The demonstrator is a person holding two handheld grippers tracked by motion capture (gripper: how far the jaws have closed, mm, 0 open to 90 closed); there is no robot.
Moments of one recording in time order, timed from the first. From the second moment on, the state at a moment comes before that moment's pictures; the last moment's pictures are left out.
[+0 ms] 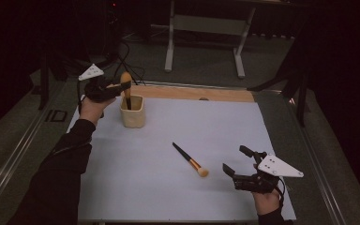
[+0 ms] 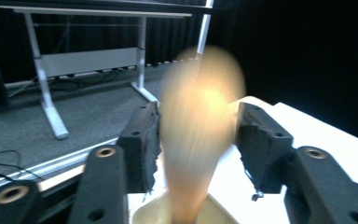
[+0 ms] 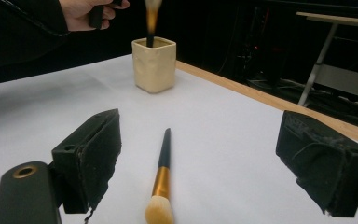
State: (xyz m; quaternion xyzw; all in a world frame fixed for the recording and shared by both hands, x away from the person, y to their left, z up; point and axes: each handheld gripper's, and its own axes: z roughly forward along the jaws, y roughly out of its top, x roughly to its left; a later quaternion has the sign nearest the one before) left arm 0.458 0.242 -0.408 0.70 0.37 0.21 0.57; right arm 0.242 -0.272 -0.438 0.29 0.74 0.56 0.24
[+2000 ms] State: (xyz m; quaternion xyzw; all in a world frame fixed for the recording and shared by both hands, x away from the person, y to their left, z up) left arm 0.362 0.241 -0.389 0.71 0.34 0.15 0.60; right arm 0.242 -0.271 -0.438 0.29 0.74 0.56 0.24
